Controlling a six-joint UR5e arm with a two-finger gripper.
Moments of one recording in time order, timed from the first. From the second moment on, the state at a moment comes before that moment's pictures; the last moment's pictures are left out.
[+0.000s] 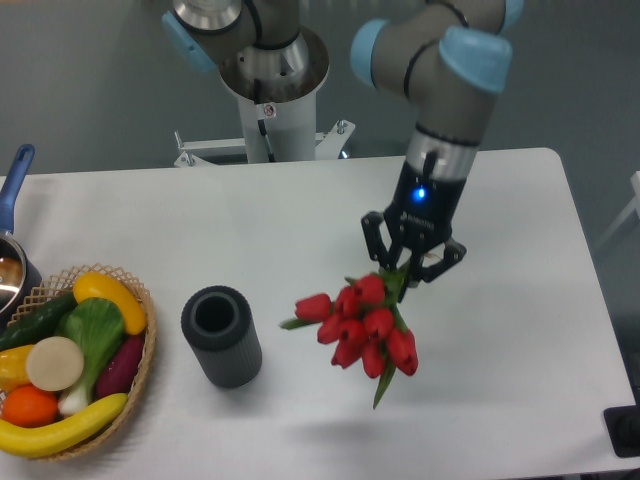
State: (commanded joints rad) arm 2.77 -1.65 -1.77 -0.85 0.76 1.03
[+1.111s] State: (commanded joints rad) arm 2.91 -1.58 -1.84 -0.84 0.47 1.04
